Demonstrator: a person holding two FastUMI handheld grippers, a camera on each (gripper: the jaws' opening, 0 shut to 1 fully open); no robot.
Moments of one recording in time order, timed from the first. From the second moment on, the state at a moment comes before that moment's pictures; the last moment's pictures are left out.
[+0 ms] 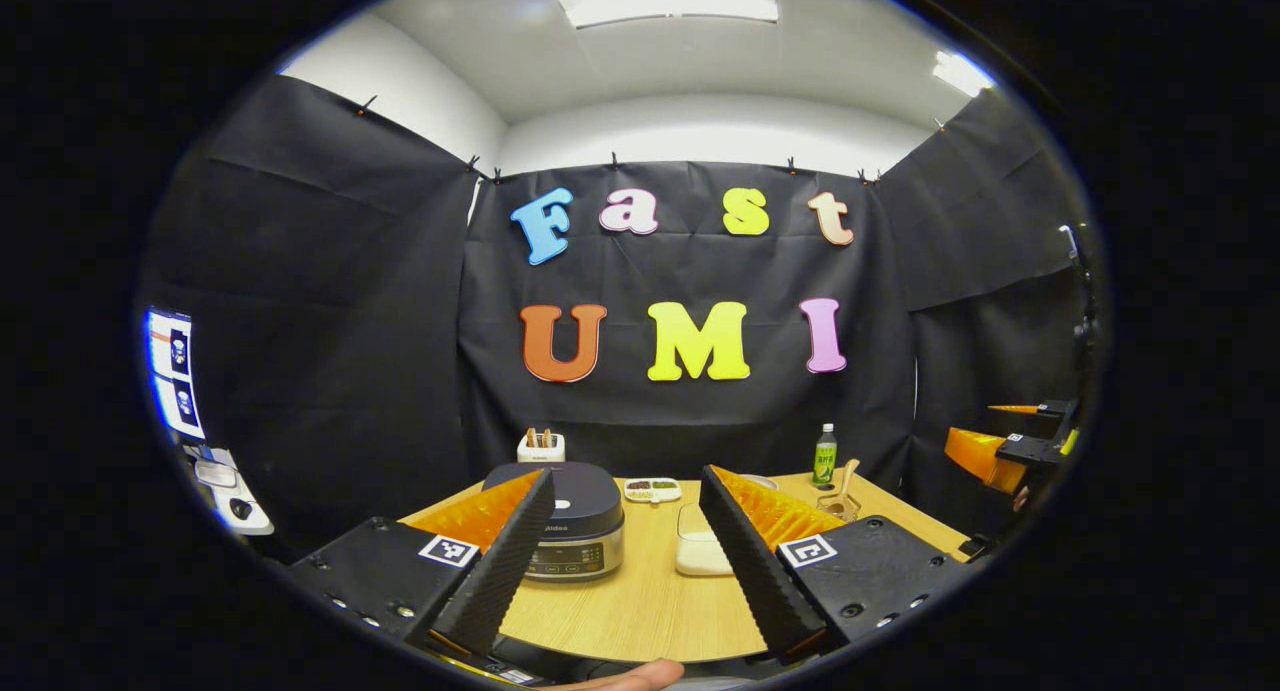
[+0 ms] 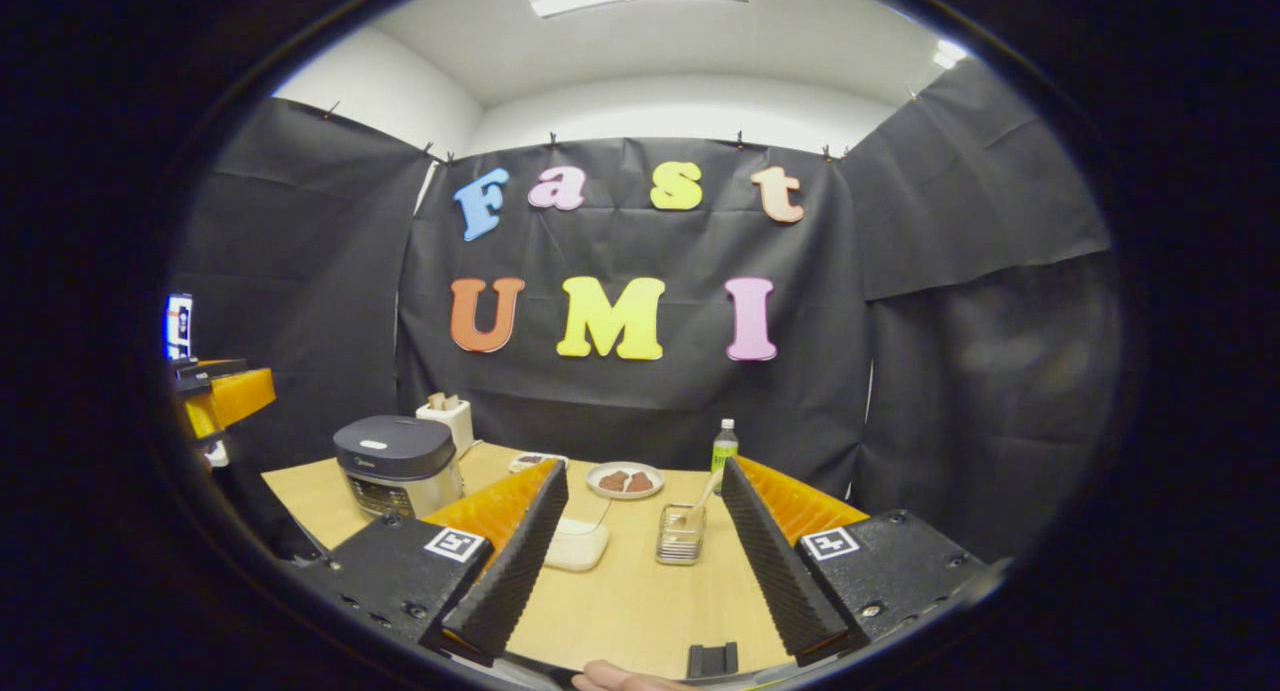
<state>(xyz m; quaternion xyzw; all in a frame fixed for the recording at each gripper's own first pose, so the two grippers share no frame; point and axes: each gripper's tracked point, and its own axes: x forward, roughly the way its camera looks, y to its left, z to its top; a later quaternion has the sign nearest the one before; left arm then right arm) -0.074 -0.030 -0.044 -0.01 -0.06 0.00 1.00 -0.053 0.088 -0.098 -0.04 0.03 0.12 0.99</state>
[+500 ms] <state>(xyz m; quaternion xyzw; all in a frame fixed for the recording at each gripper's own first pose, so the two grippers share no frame) -0.073 -0.035 -0.046 -0.01 -0.07 0.00 1.00 -0.055 0.080 -0.100 -0.03 0.03 0.12 0.99</state>
